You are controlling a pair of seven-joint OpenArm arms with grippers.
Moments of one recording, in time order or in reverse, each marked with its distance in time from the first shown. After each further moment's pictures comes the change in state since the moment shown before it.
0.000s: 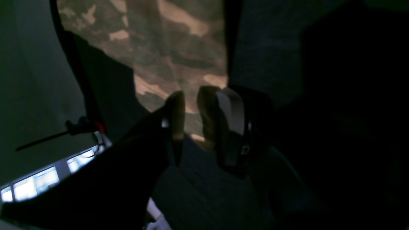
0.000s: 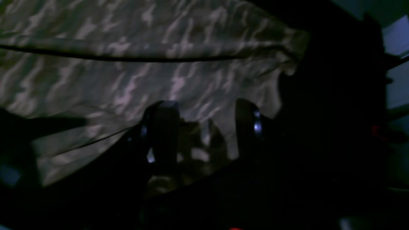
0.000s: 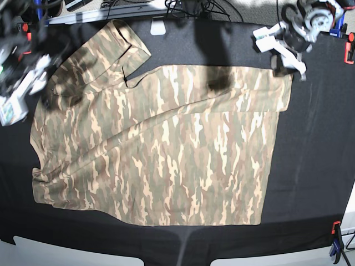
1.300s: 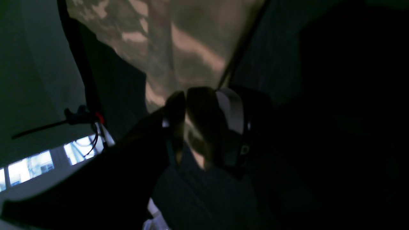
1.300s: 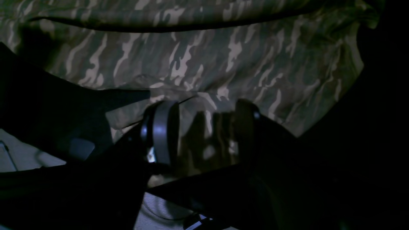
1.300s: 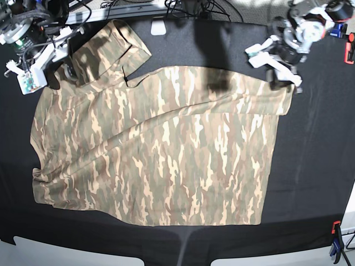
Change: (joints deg) left arm -9.0 0.4 9.7 -0.9 -6.0 0.4 9.6; right arm -9.4 -6.9 -0.4 0.0 4.4 0.0 -0.9
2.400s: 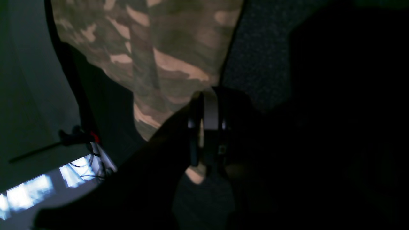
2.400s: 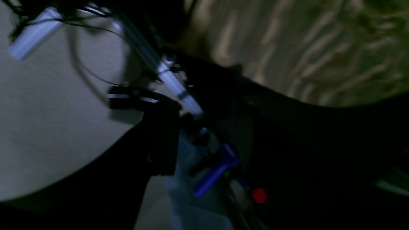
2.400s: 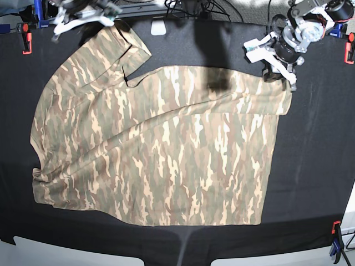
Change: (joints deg) left arm 0.0 0.5 0.0 -0.2 4.0 -0.9 -5.1; right arm -21.7 24.3 -49.9 -1.4 -61.4 -18.5 12.8
